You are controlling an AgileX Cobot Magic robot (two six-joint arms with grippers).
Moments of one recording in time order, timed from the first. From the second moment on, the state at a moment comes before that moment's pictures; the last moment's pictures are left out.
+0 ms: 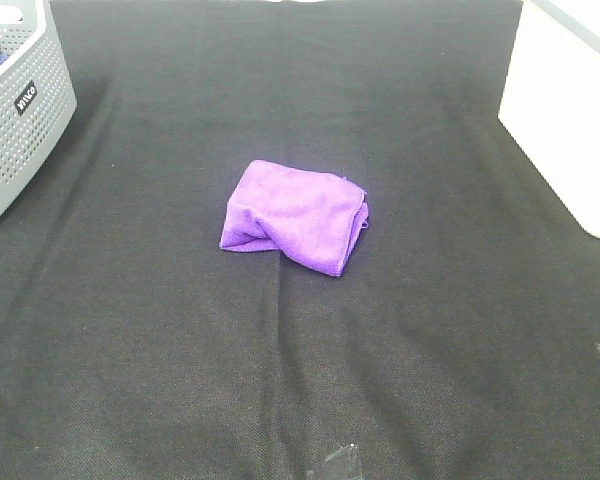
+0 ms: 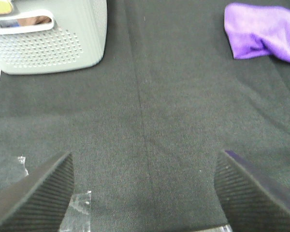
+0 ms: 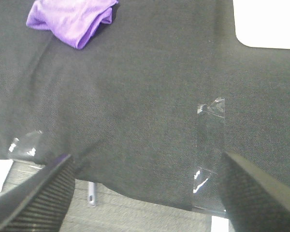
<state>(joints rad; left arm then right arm) 0.04 0.09 -0.61 -0.11 1.13 0.15 0.12 0.11 -0.61 0.14 1.22 -0.06</state>
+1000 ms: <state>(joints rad) 0.08 0.00 -0.52 -0.08 1.09 0.05 0.12 0.00 -0.45 0.13 1.11 -0.08</state>
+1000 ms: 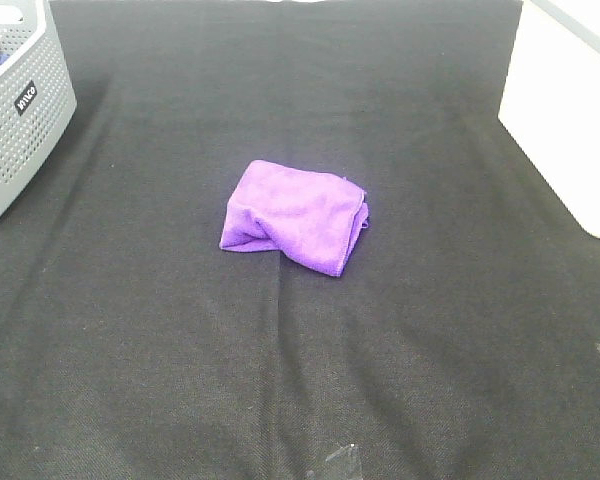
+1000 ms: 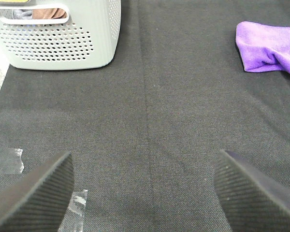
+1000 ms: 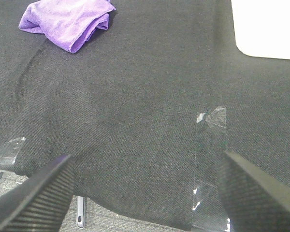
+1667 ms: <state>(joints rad) 0.09 0.00 -0.52 -0.08 1.09 0.05 0.12 0.00 -0.45 0.13 1.11 -0.08</state>
